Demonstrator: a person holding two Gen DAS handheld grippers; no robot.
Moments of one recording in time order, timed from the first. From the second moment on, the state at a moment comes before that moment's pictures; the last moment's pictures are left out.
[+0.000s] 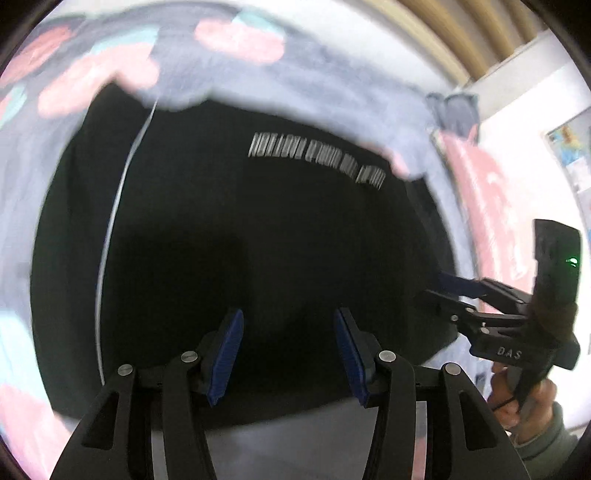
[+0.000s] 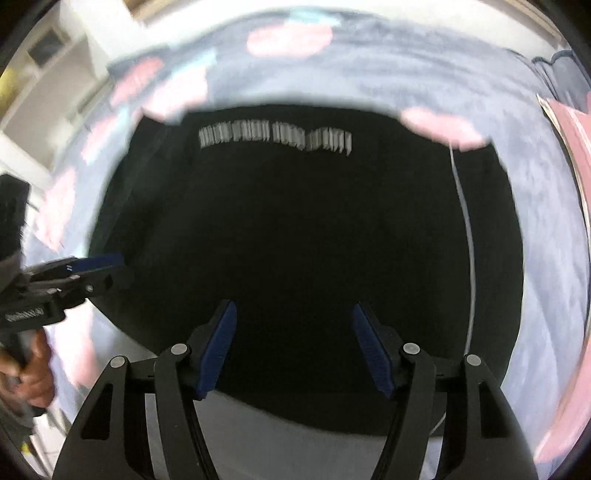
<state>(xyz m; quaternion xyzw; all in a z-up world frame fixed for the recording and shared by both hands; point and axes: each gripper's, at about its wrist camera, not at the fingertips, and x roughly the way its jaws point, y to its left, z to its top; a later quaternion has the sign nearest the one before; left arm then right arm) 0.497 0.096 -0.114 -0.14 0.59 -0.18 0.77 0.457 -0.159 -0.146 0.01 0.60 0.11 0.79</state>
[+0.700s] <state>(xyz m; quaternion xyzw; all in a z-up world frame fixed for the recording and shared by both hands) 0.466 0.165 -0.097 -0.13 0.57 -0.08 0.80 0.394 -0.241 -0.133 0.04 0.57 0.06 0.82</state>
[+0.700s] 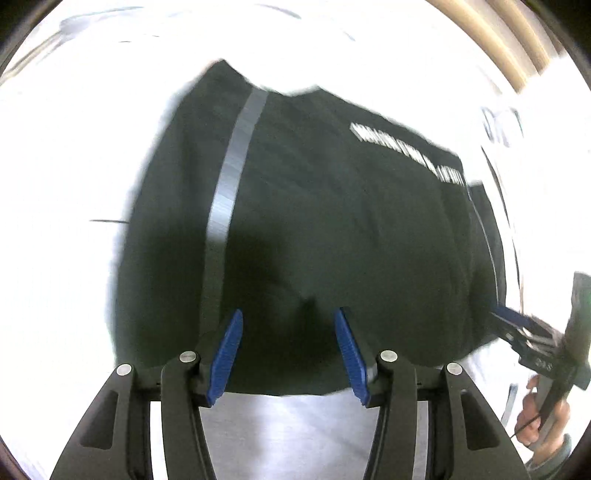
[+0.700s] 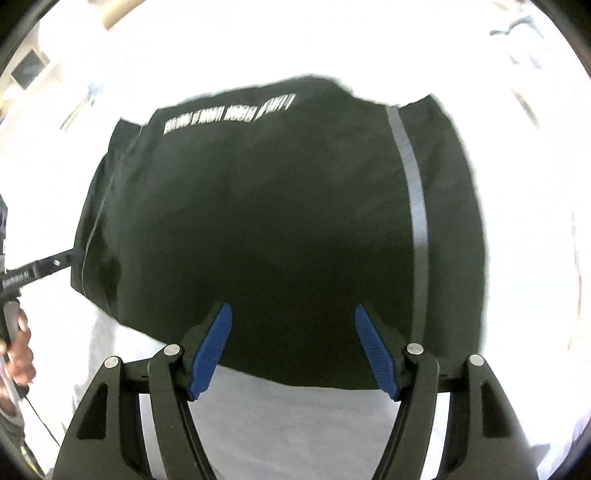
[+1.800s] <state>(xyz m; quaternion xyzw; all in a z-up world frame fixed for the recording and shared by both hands) 0.591 0.263 -0.212 -0.31 0.63 -0.15 0.70 0.514 -0.357 -0.205 0.22 0.59 0.04 0.77</state>
